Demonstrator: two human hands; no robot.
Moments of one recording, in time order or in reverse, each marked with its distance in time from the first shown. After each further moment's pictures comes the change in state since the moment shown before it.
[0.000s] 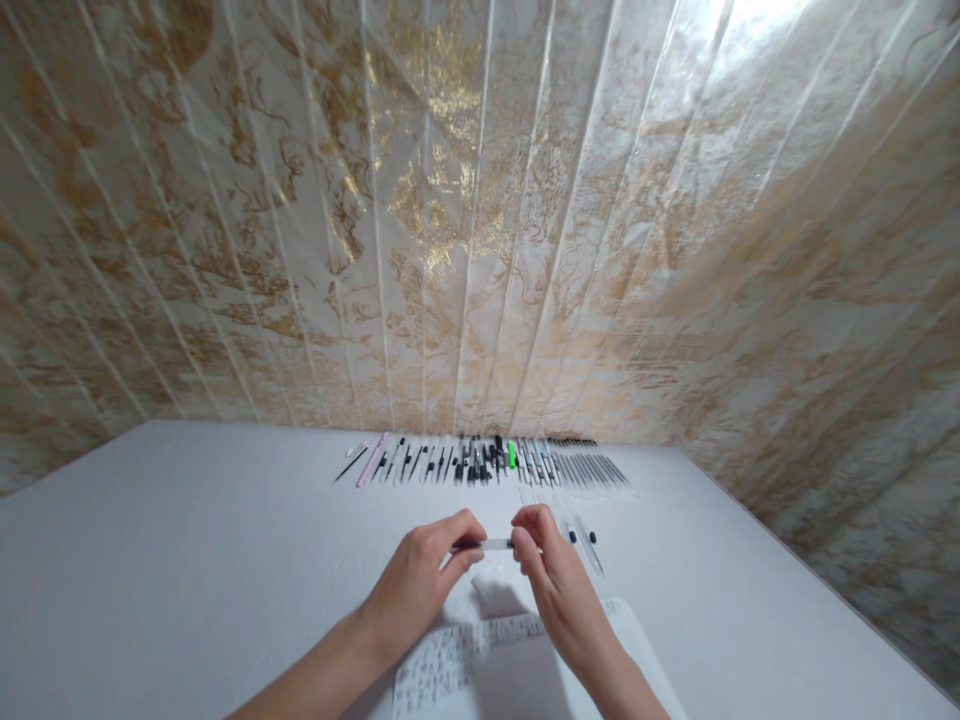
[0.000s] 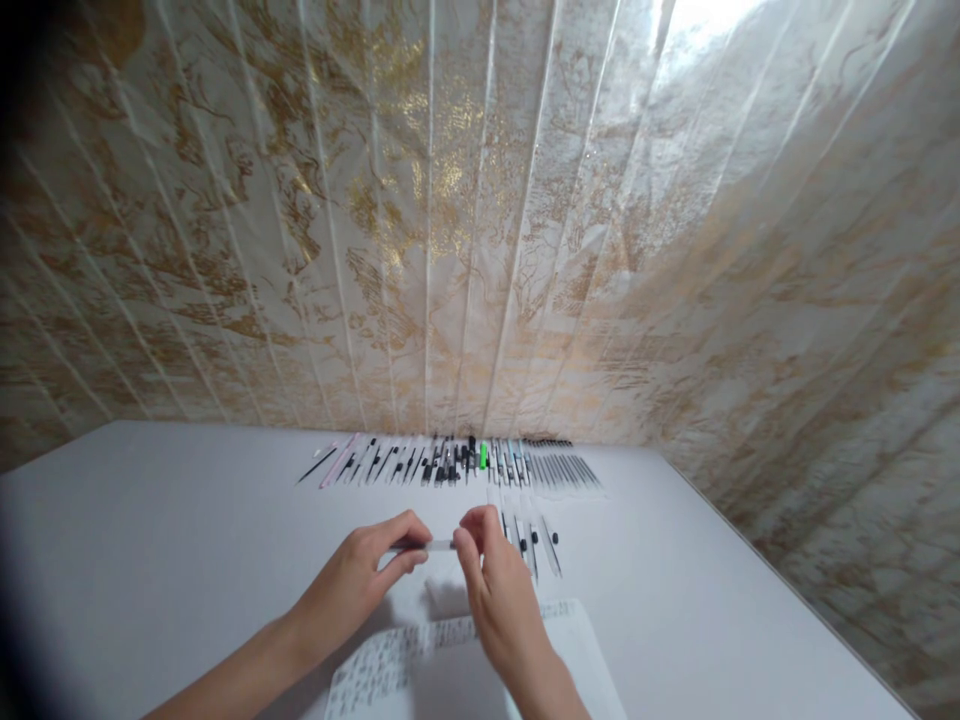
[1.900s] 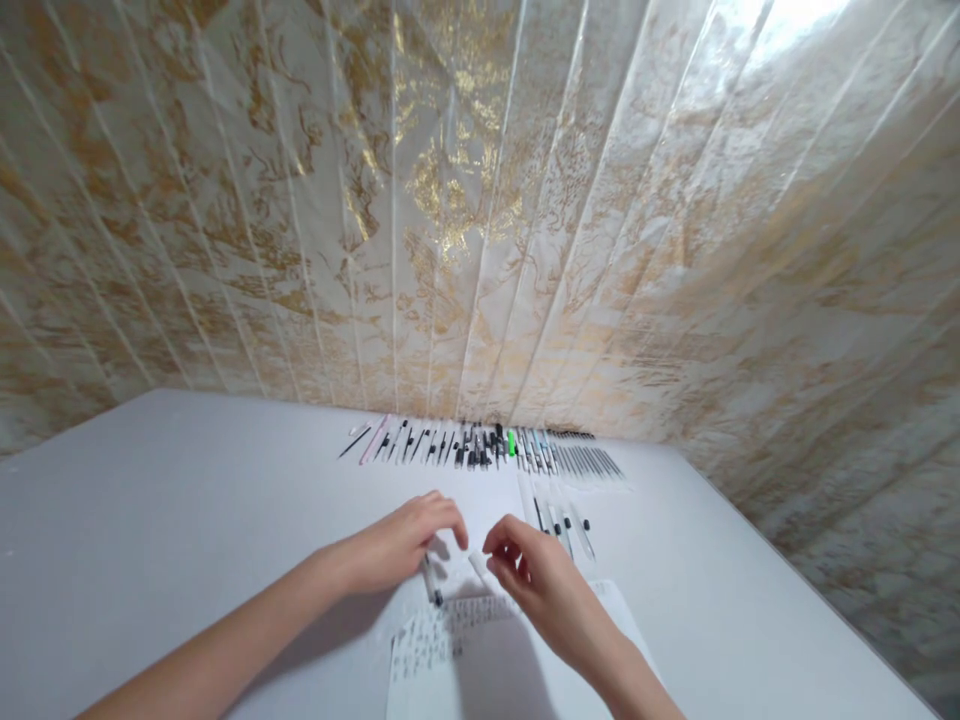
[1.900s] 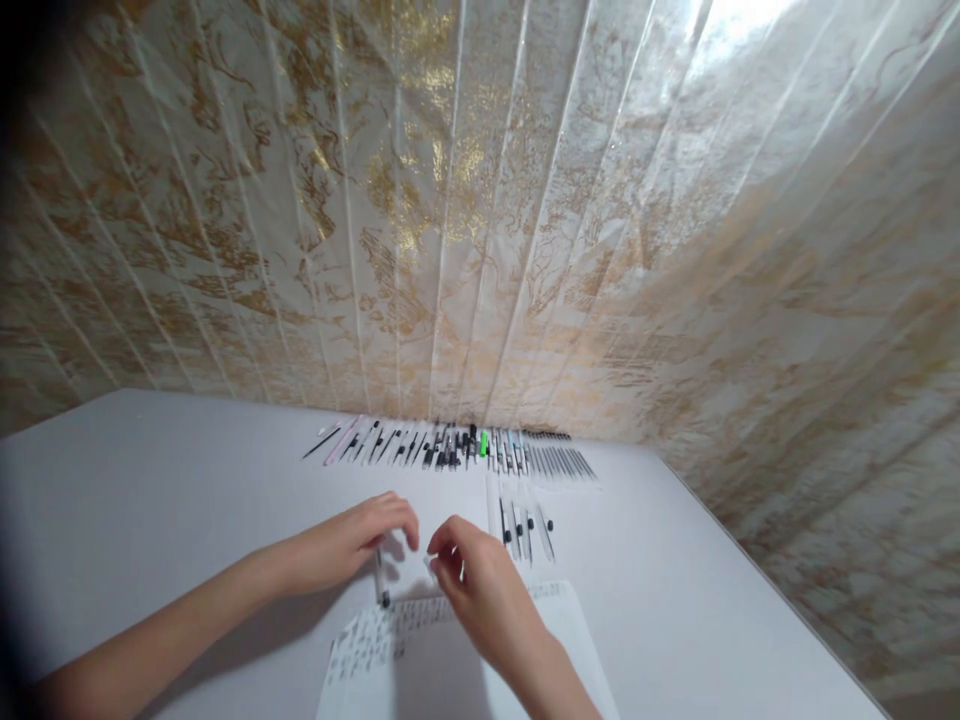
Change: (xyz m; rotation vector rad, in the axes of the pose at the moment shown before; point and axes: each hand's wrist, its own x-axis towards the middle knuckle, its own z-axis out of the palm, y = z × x) left_hand 0.000 -0.026 -0.029 0.187 -0.335 0.184; right_hand -0.007 -0.024 -0.007 -0.119 -0.277 -0.037
